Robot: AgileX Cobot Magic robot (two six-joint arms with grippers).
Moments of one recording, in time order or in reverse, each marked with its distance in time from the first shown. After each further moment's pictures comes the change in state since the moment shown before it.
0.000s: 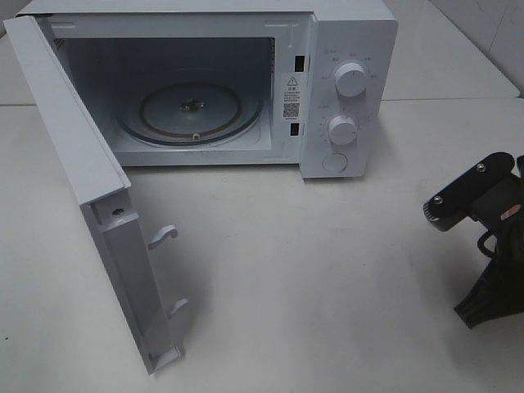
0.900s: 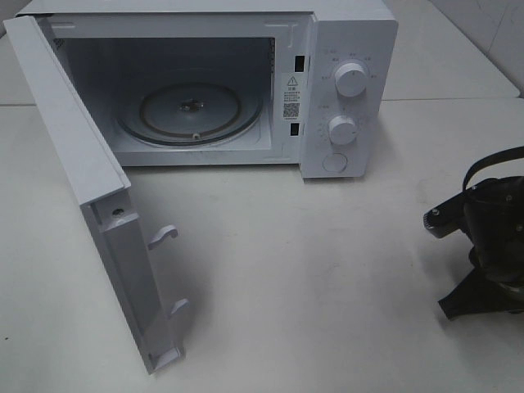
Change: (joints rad) left arm 0.000 0.000 0.000 0.000 0.000 0.000; right arm -0.174 0.319 -0.004 -0.275 -0.160 0.383
